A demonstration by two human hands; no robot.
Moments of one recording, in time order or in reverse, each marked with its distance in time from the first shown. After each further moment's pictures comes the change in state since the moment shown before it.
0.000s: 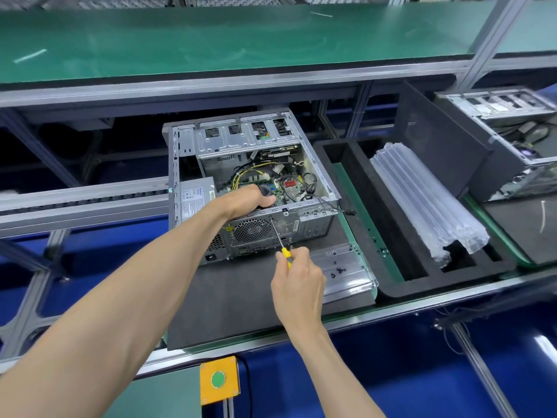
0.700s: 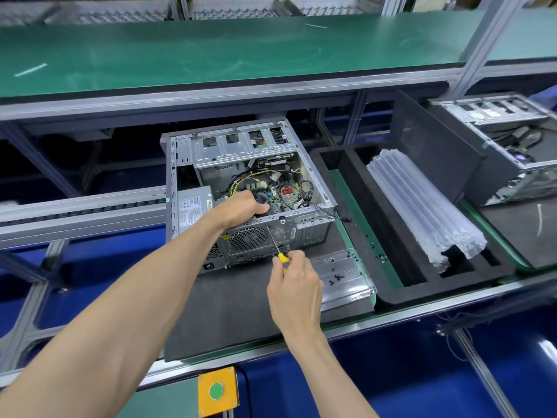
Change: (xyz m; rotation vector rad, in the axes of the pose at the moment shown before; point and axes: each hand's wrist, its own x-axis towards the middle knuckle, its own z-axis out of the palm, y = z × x) left_hand -0.006 0.002 0.001 -0.020 0.071 -0.018; right_hand 0.004 -0.005 -0.002 -0.033 0.018 -0.037
